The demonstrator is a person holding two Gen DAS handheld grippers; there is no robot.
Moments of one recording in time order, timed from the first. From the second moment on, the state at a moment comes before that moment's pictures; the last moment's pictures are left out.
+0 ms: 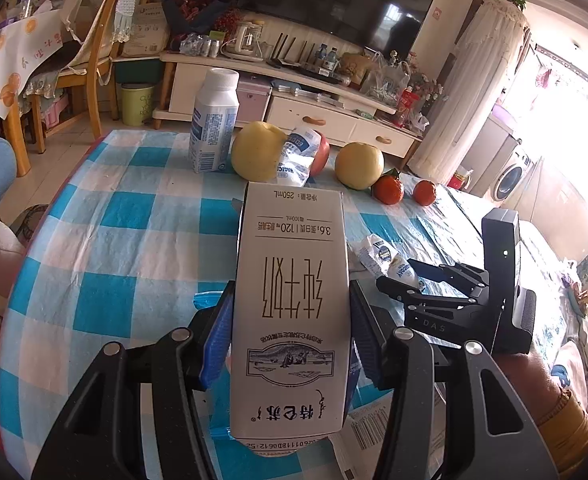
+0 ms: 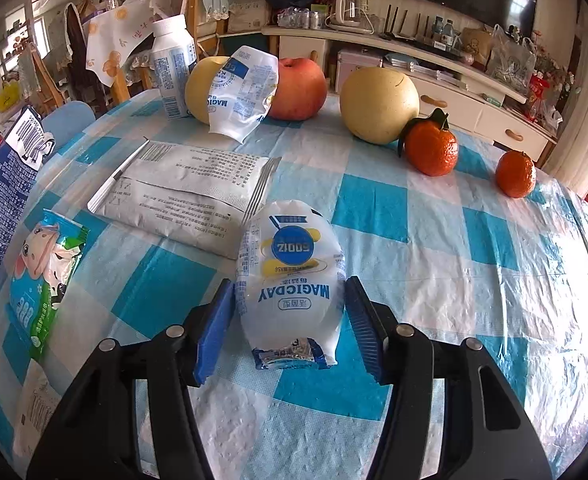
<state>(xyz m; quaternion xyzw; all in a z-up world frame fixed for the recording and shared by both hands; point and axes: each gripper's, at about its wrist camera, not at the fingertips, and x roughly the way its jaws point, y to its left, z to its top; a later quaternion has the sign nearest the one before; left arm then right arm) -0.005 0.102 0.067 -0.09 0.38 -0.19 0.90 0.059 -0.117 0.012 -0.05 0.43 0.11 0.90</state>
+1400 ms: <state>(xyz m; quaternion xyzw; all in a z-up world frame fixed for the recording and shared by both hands) -0.047 0.246 0.114 -0.11 0.31 0.01 0.95 -0.026 0.050 0.110 -0.03 0.33 0.25 0.91</state>
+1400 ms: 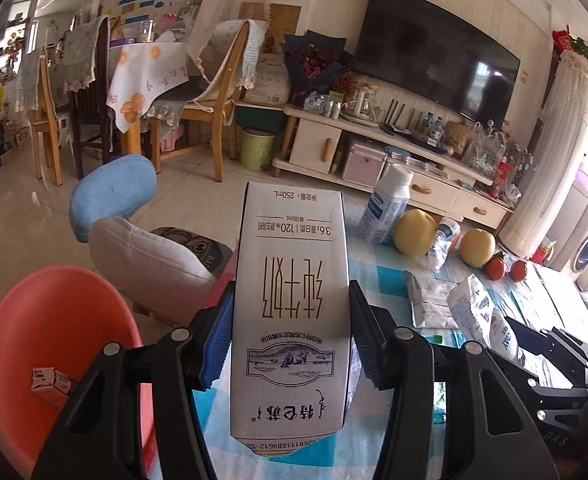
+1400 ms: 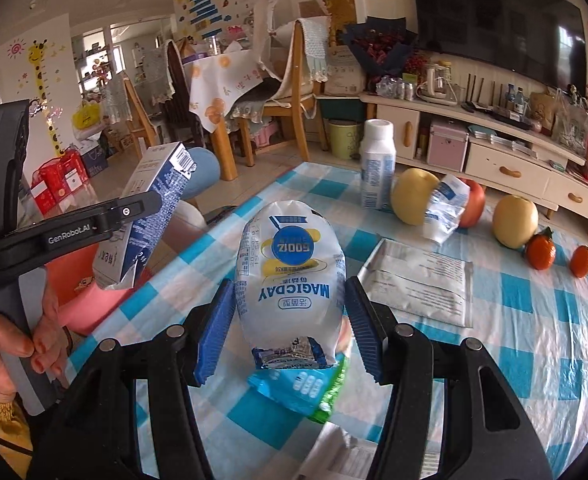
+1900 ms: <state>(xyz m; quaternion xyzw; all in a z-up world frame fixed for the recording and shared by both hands) -0.070 0.360 0.116 -0.12 0.30 0.20 0.92 -0.040 0.202 0.119 -0.11 0.31 0.35 0.87</state>
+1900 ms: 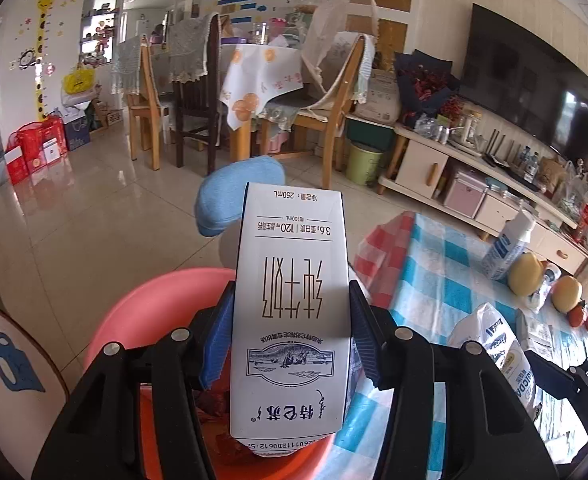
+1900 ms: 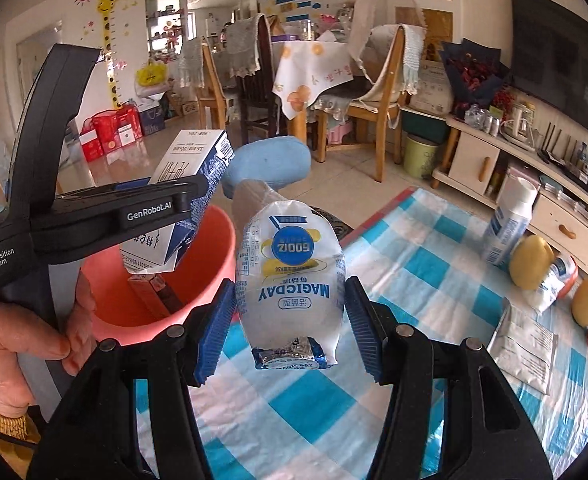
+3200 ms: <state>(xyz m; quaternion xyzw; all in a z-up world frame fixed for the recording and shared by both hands) -0.069 0.362 0.122 -0.04 0.30 0.26 0.92 -0.054 0.221 0.080 -0.15 0.34 0.33 0.87</state>
